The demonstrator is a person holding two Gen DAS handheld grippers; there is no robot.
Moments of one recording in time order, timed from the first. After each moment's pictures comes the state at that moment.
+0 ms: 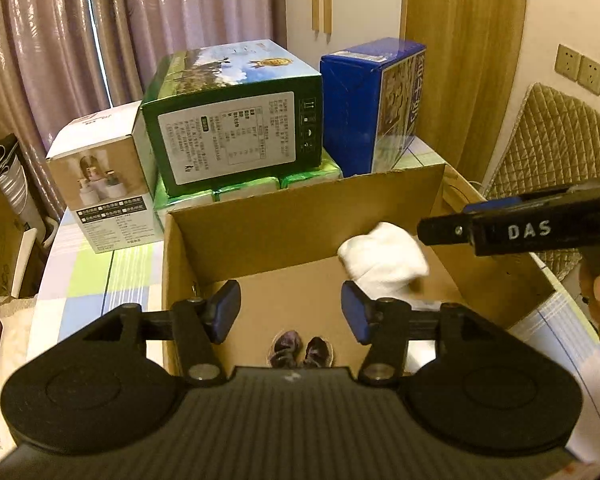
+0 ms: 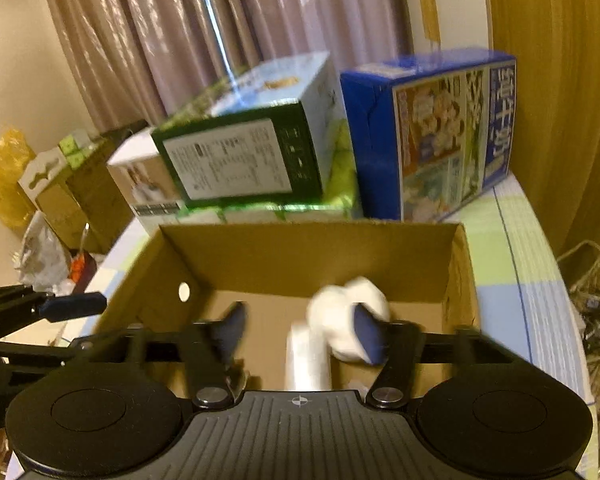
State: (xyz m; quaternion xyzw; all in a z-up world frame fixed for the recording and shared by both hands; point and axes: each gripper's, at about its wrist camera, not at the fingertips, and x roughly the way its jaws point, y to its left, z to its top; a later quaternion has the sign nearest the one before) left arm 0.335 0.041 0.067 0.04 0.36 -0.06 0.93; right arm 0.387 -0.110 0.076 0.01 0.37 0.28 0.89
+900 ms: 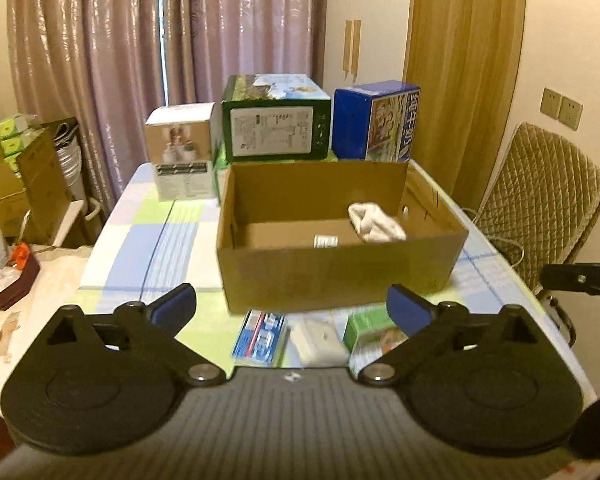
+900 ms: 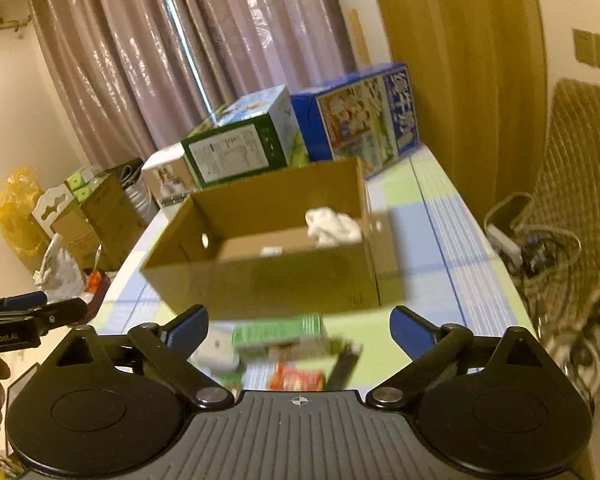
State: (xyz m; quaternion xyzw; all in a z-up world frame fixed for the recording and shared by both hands) left arm 0.108 0.036 0.104 0.00 0.31 0.01 0.95; right arm 0.142 -0.235 0.103 0.07 0.35 0.22 0.91
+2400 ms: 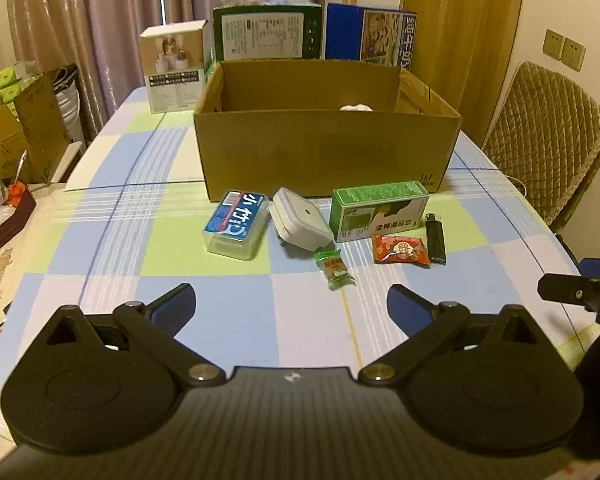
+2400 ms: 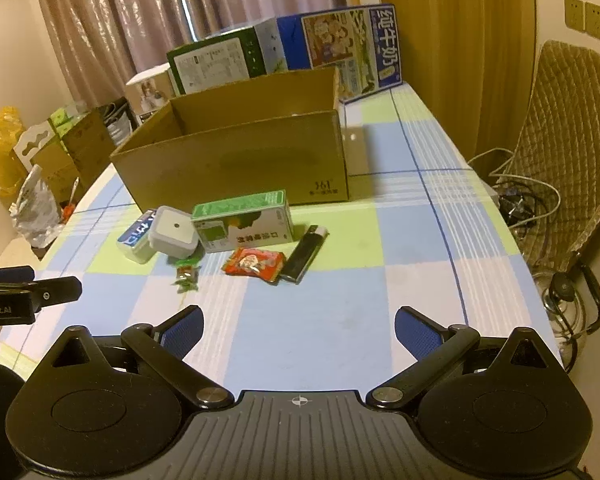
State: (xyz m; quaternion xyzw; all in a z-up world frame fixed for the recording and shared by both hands) left arm 0.068 0.005 0.014 -0.01 0.38 0.01 0.92; right arm 0.106 -0.248 0.015 0.02 0.40 0.21 0.89
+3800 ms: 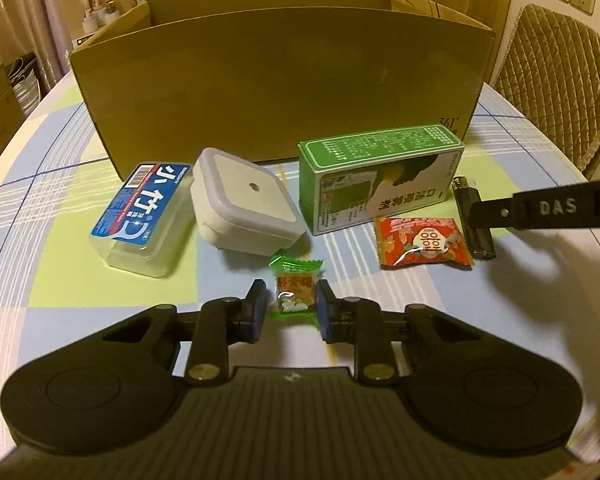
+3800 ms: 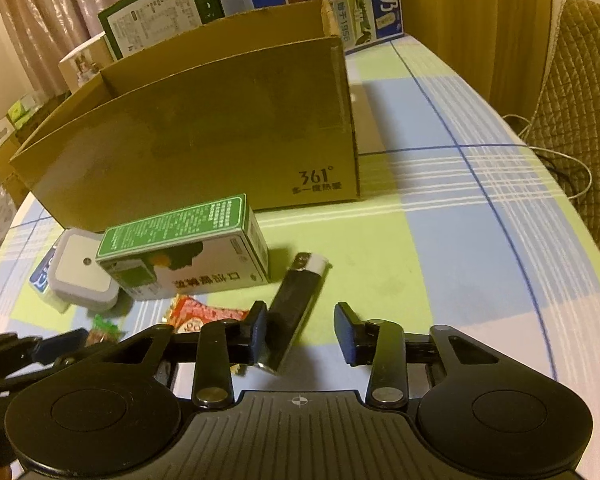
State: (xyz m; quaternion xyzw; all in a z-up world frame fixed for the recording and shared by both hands) left arm 0.172 -0.026 -0.085 0.02 0.43 -0.02 0.90; right arm 0.238 -0.193 -0.063 0.02 0.44 0.18 0.88
